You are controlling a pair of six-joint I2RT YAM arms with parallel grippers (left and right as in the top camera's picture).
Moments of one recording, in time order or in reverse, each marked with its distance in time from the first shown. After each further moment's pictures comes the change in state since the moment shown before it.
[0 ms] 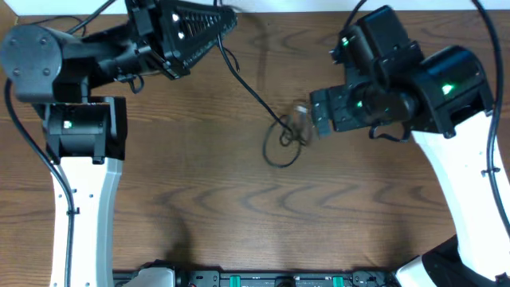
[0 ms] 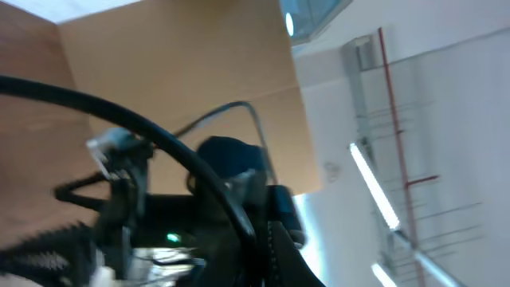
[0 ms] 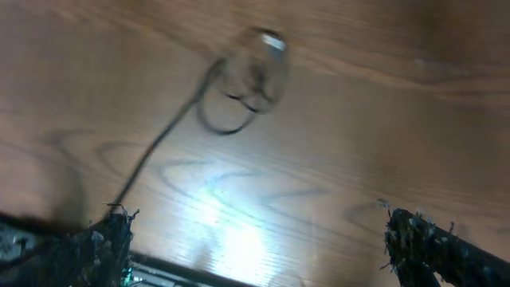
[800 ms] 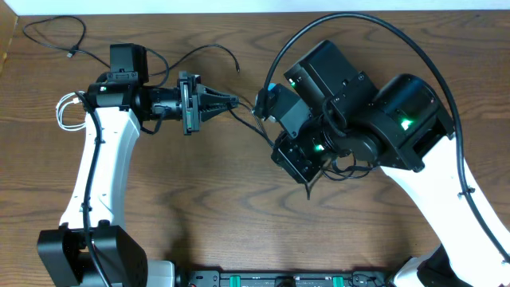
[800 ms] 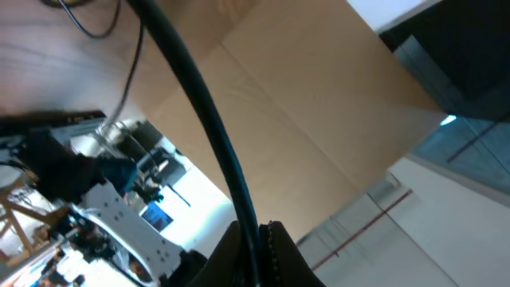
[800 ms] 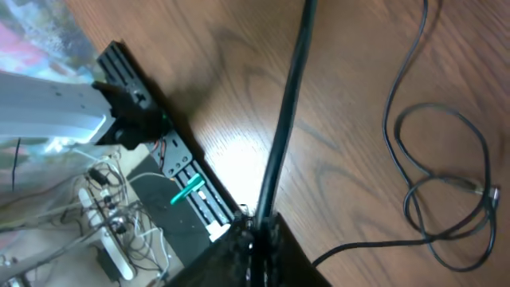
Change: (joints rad) left arm 0.067 0.235 -0.217 -1.249 0.102 0.704; right arm 0.252 0.000 0.002 0.024 -0.323 -0.281
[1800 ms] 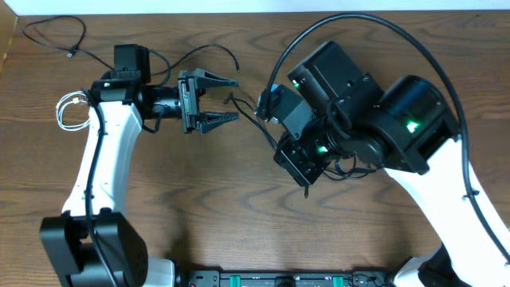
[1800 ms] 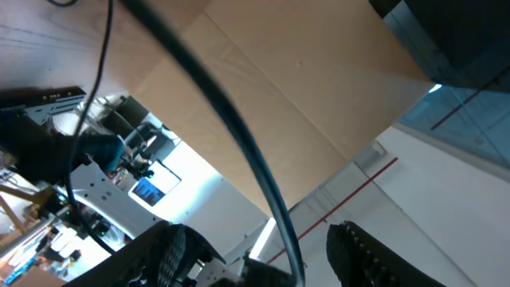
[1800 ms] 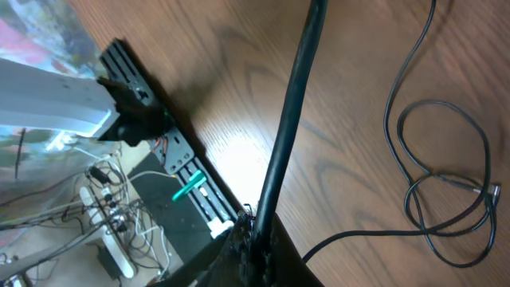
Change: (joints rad) left arm 0.003 0.034 0.000 -0.004 0.126 0.042; right arm 0.000 -0.005 0.003 -0.010 -0.021 -0.026
